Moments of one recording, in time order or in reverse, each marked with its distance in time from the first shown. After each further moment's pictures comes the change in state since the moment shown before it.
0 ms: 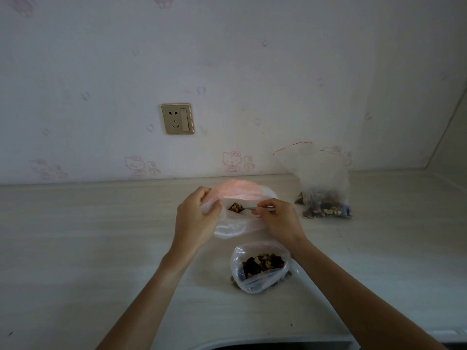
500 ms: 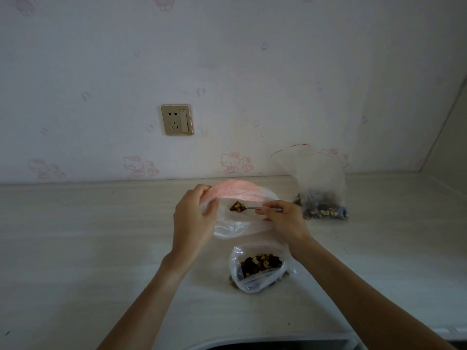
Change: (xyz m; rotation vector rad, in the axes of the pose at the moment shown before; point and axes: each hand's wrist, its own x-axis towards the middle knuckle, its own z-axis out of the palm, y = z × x) left_hand -0.003 -0.001 0.003 0.045 0.117 0.150; right_hand -0.004 0.000 -0.013 0.252 0.039 0.117
